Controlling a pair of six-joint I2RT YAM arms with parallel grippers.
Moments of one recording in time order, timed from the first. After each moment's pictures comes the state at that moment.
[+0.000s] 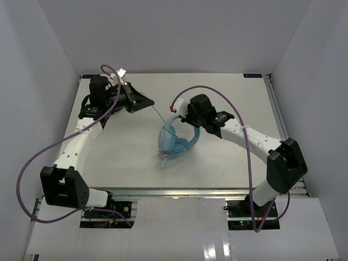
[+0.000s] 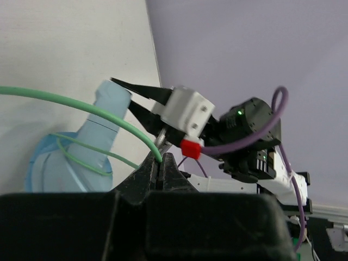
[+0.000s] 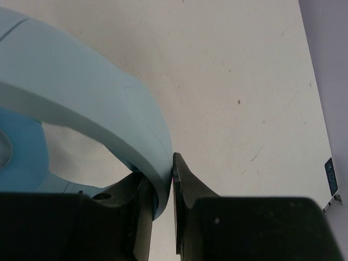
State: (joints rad) left arm -0.14 1.35 1.21 -0.21 0.86 -0.92; right arm 0.72 1.57 1.20 -0.30 0.07 -0.61
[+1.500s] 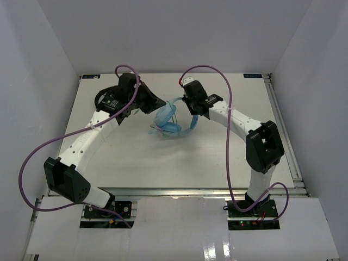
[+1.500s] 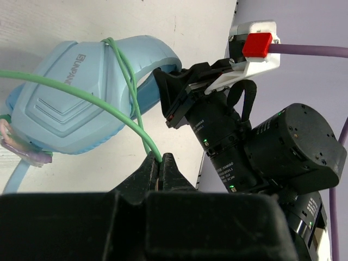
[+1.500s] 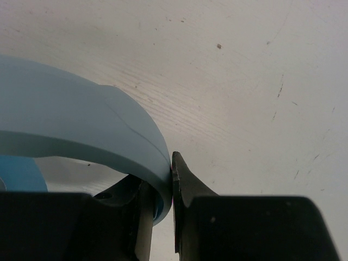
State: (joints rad) left arm -0.47 1.46 1.47 -0.59 0.17 -1.06; right arm 0.64 1.86 1.54 -0.47 0.32 -0.03
